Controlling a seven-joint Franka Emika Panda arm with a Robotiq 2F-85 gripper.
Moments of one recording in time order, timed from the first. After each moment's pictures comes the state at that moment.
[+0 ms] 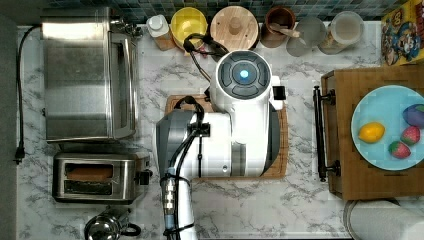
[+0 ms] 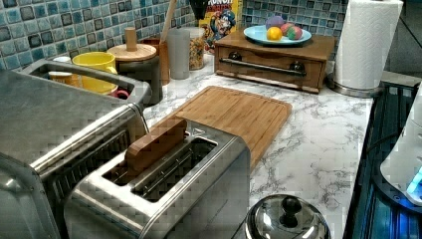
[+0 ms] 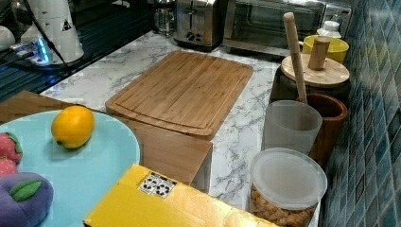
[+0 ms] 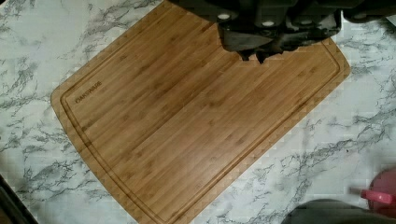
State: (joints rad) arm 0.00 0.02 -0.01 -1.88 0.03 0.25 -0.07
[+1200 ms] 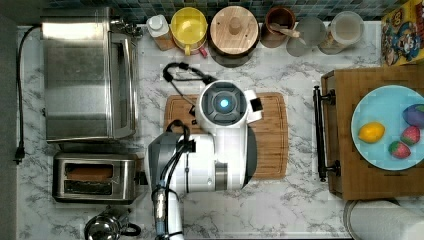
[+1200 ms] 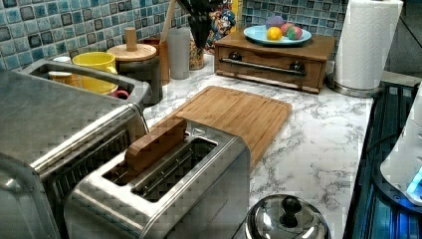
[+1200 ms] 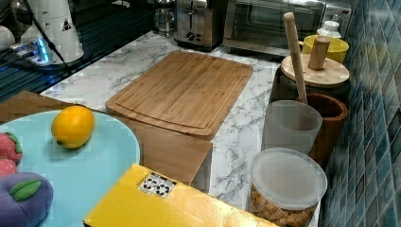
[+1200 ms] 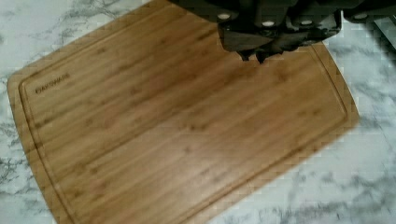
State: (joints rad) arm 0.04 -0.05 0.01 -2.13 0.07 0.44 -0.25
